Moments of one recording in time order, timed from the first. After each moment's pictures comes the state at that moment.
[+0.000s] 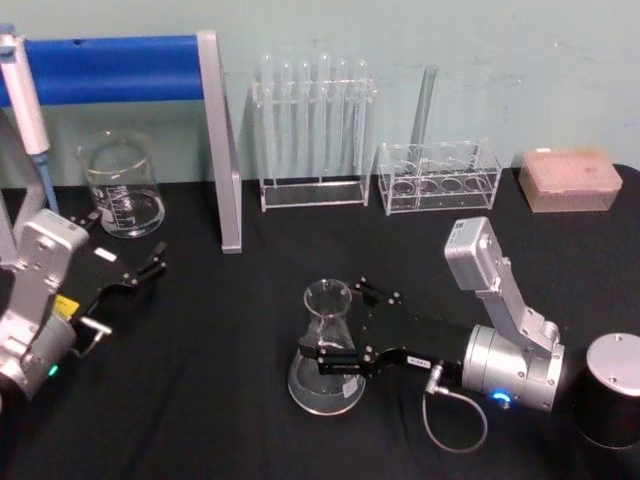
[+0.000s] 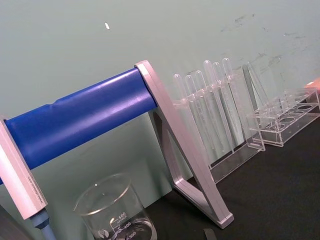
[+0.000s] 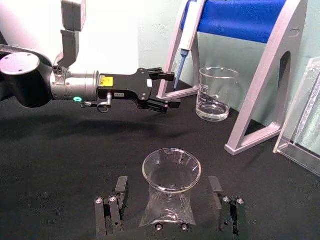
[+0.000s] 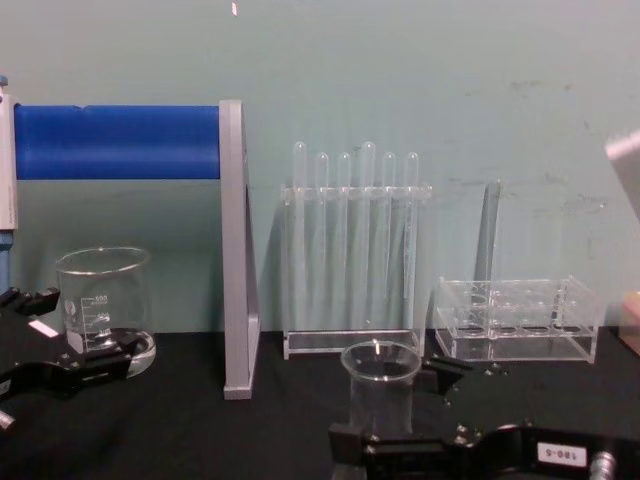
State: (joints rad) left arm -0.20 0.60 0.45 -1.41 -0.25 -0.12 0.03; right arm 0.28 0.50 -0.57 -1.49 0.44 0.01 0.63
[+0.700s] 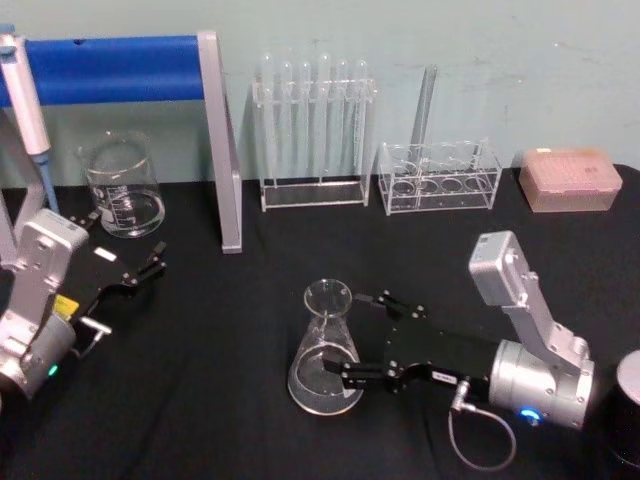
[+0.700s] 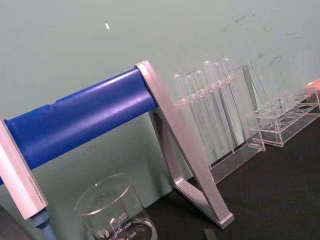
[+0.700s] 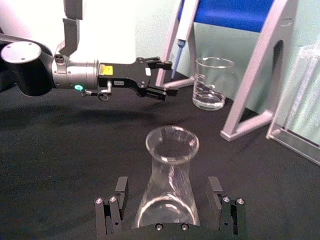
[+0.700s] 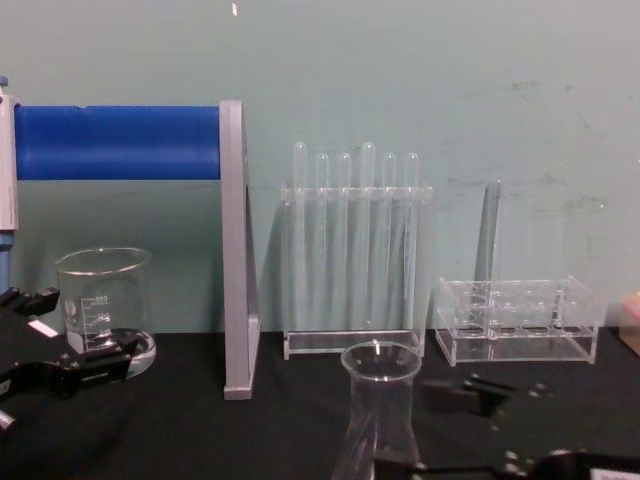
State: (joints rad) left arm -0.20 0.60 0.45 -1.41 -0.25 -0.12 0.03; right arm 0.22 0.56 -0.55 -1.56 0.45 0.03 0.62
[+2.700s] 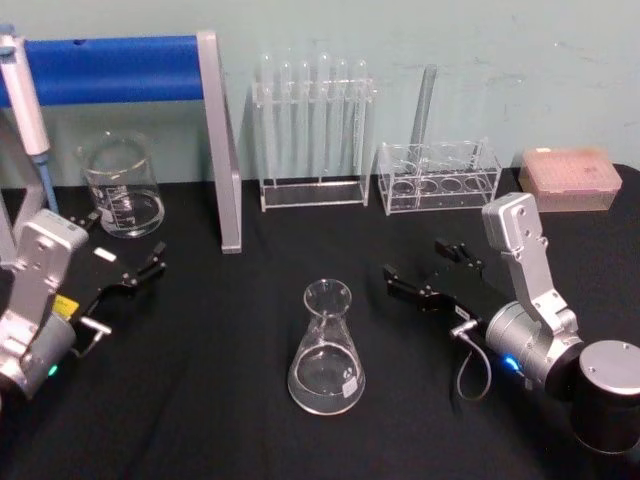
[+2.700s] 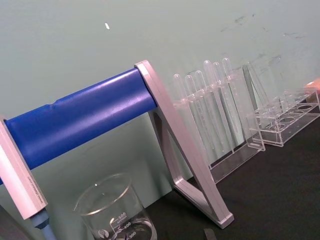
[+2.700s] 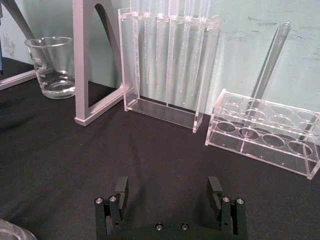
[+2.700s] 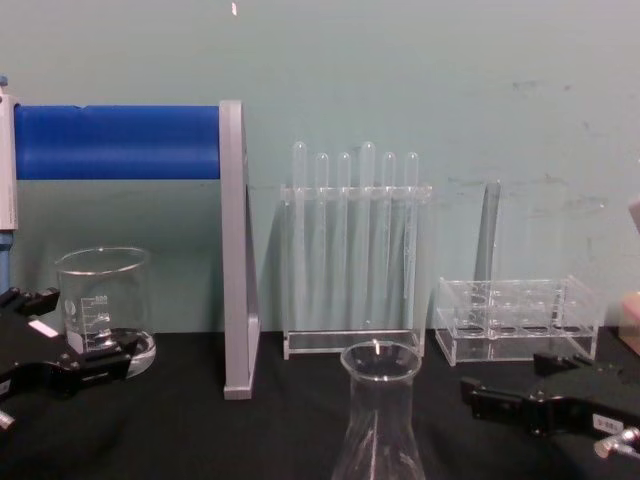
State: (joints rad) left arm -0.20 0.60 0.45 -1.41 -0.25 -0.12 0.03; right arm 0.23 0.33 -0.37 -1.36 0.28 0.09 0.23
